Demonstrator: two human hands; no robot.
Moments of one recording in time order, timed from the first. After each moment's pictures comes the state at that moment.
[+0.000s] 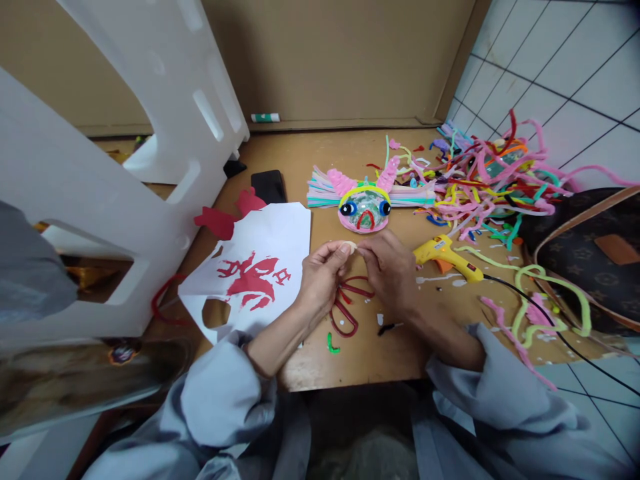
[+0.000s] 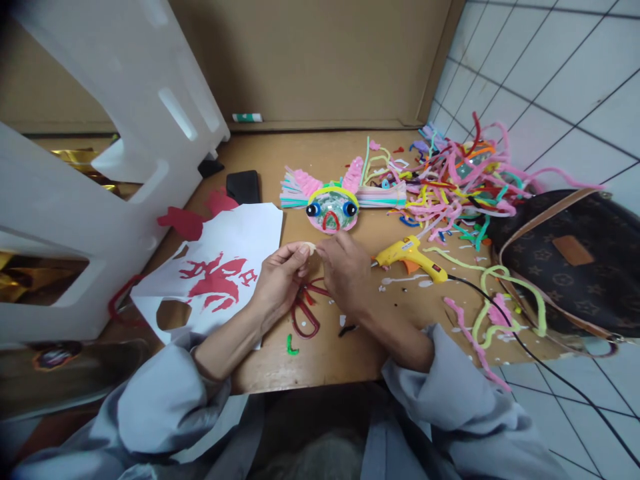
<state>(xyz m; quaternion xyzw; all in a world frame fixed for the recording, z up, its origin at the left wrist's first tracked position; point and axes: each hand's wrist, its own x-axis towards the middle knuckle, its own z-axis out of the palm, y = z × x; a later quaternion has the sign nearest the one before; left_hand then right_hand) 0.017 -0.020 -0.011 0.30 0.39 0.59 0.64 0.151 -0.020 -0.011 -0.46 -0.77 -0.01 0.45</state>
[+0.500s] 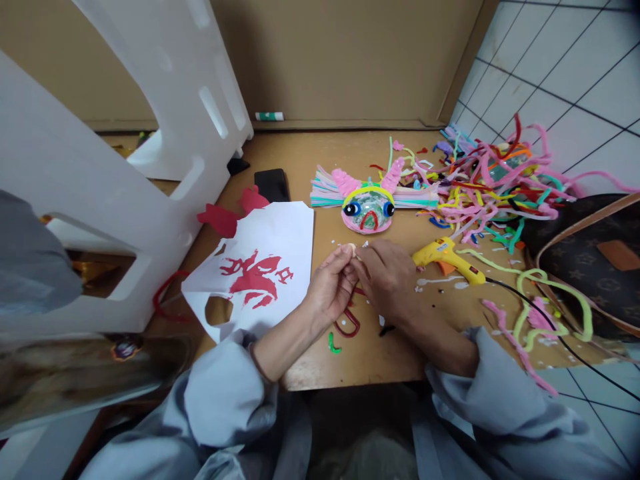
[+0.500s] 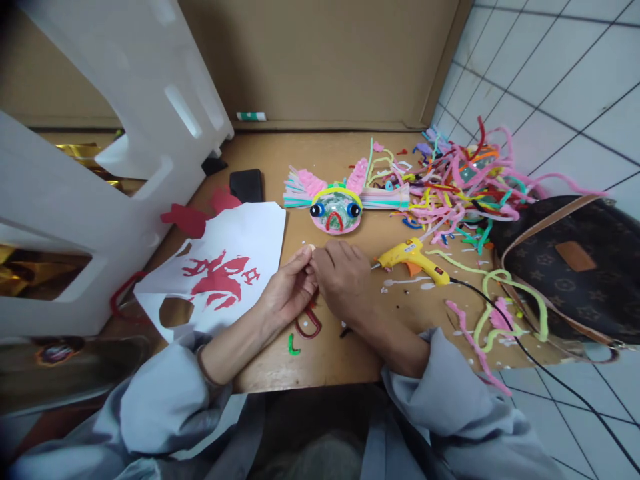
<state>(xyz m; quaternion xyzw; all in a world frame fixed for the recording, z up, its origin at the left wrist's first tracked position) 0.024 -0.025 -0.007 0.06 0.31 0.56 0.77 0.142 -0.029 -0.008 -0.44 -0.80 -0.20 0.35</state>
